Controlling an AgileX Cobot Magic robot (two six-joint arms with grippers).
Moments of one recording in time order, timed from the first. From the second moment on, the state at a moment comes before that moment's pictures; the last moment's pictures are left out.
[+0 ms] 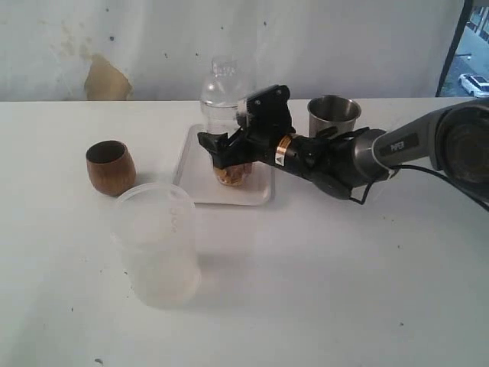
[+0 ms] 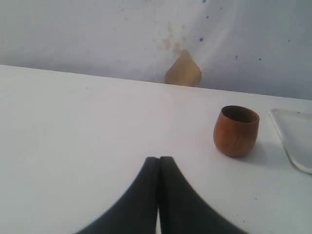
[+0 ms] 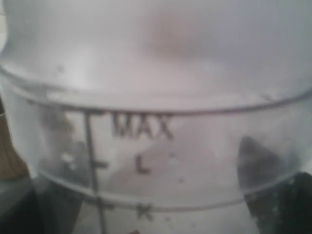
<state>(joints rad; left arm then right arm) 0.07 0.01 0.00 0.01 0.24 -0.11 0.41 2.35 -1.42 -0.63 -0.79 0.45</state>
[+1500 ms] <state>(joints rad) 0.07 0.01 0.00 0.01 0.24 -0.11 0.41 2.28 -1.43 -0.68 -0.69 0.37</state>
